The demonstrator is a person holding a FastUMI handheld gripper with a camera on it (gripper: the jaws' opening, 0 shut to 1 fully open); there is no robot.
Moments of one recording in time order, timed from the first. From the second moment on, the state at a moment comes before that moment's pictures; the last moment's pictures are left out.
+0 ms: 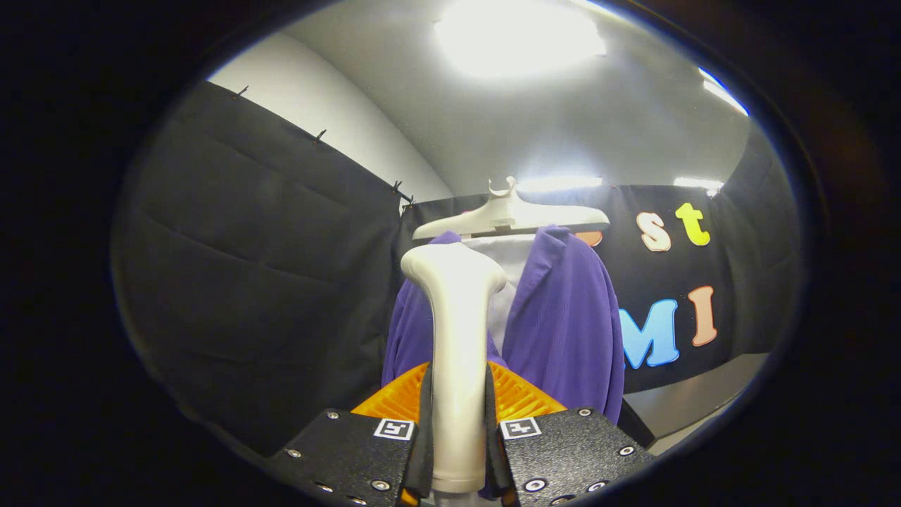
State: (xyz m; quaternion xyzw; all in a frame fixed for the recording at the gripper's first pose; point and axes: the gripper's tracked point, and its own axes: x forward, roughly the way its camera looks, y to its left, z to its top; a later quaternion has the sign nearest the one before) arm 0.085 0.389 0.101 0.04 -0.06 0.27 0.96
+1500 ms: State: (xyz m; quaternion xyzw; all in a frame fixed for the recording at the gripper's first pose) arm 0.054 0.416 -0.119 0.00 0.14 0.29 0.95
